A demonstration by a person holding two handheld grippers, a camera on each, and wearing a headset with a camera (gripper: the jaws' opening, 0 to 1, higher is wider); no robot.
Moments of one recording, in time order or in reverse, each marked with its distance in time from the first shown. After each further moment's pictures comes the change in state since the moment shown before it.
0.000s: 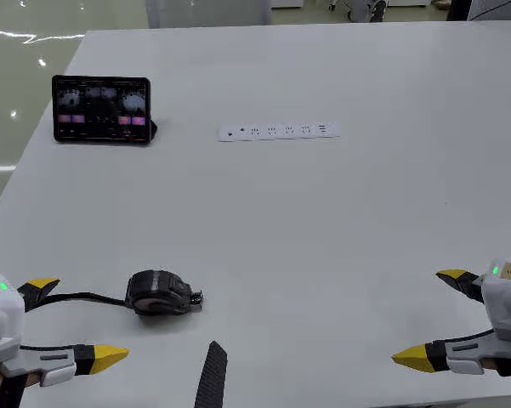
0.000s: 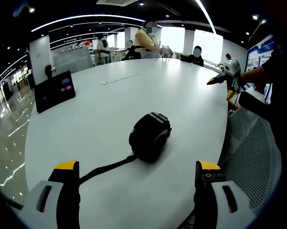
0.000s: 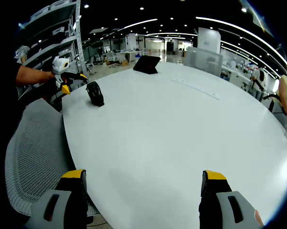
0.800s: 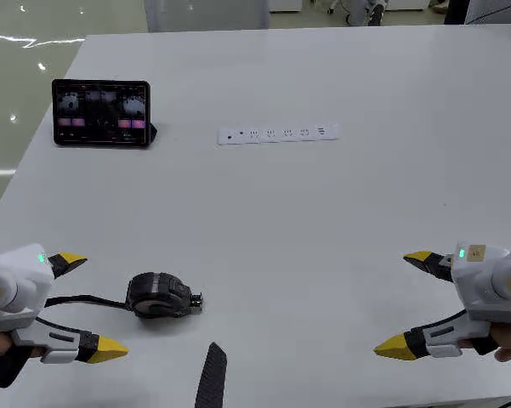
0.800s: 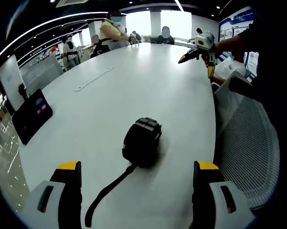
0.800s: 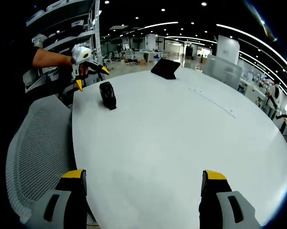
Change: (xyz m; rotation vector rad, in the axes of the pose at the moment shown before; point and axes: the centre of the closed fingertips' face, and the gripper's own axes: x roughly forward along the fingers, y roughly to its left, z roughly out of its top) left arm 0.020 -0.007 0.029 0.299 0.113 -0.169; right arm 0.022 0.007 0.033 -0.139 0.001 0.110
